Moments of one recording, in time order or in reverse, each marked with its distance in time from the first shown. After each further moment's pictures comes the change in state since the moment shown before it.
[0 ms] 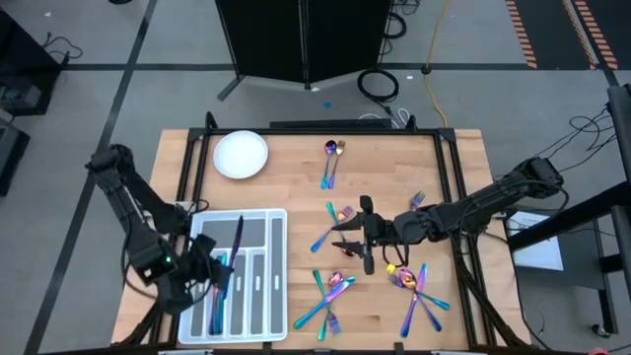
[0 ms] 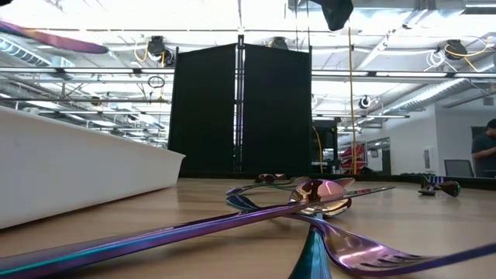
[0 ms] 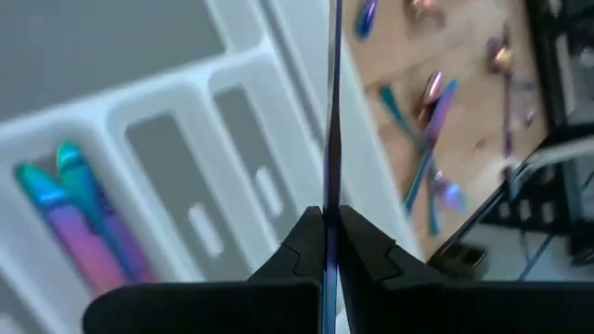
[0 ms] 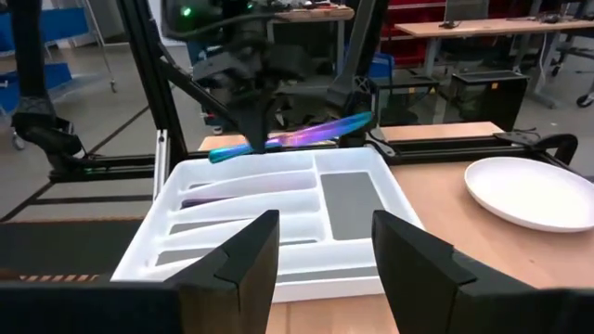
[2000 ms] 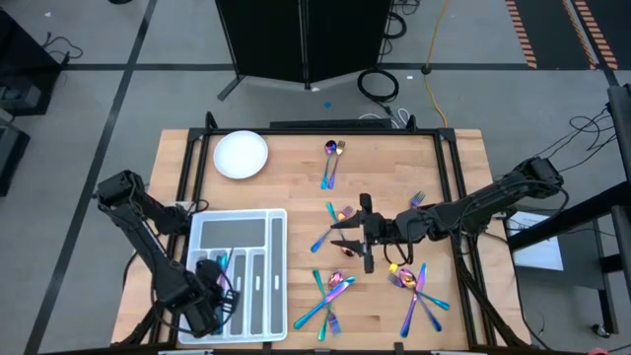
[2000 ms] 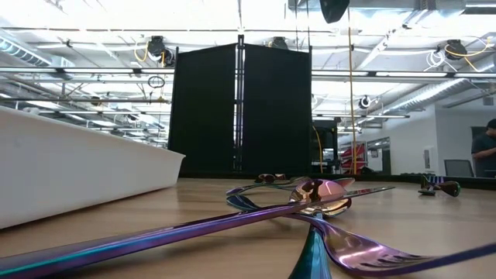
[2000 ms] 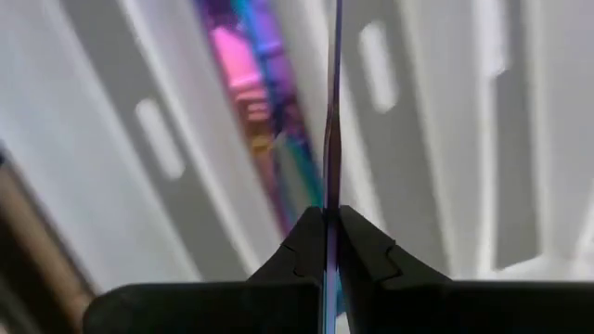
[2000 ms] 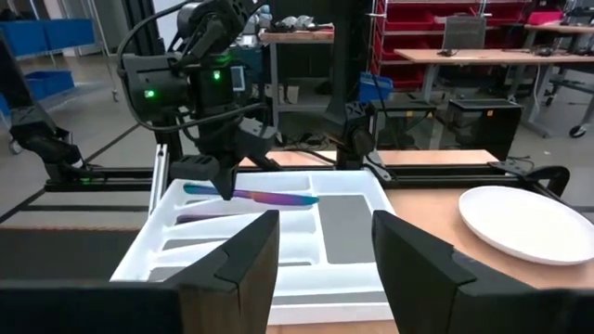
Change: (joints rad) left arm 0.054 0.348 0.157 -0.086 0.545 -0.108; right arm -0.007 0.001 0.000 0.060 -0.004 -0.070
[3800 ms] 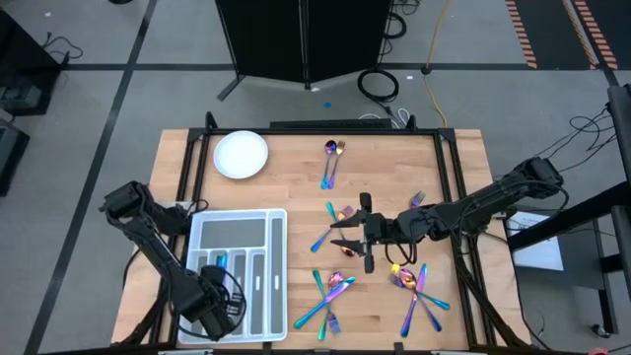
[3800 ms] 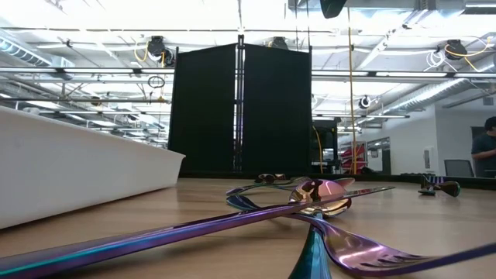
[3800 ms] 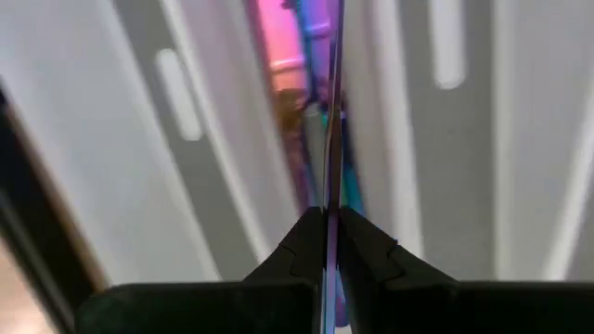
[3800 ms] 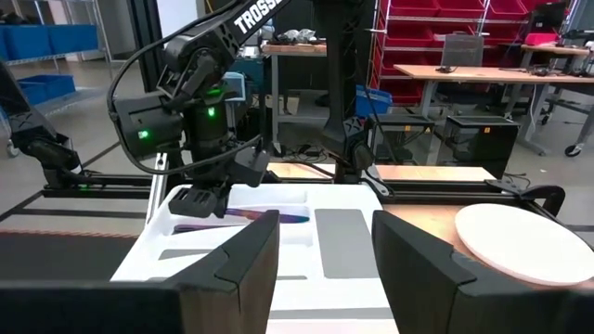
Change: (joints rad) left arm 0.048 0.126 0.050 -0.016 0.165 -0.033; right arm 0.000 0.000 0.000 0.037 0.000 -0.043
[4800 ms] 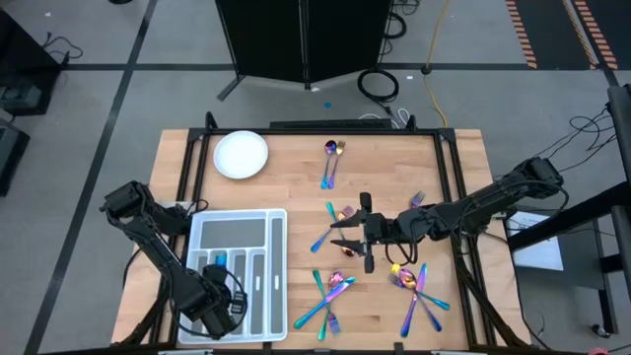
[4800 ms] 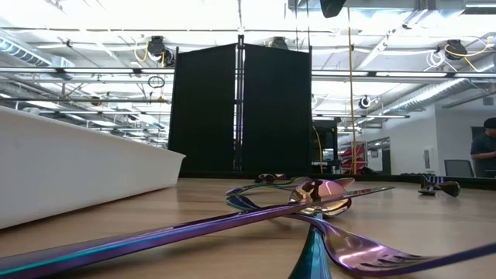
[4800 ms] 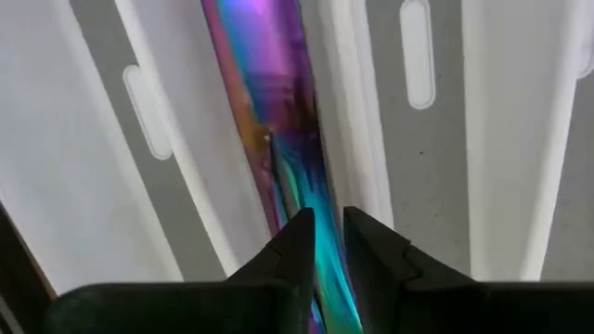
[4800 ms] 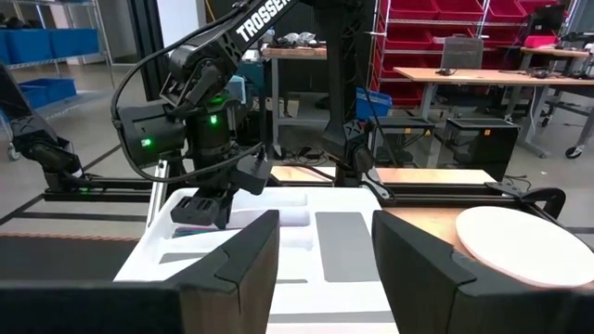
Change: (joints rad) left arm 0.005 0.000 -0.026 0.045 -0.049 -0.005; right arm 0.000 0.000 0.000 0.009 0.000 0.000
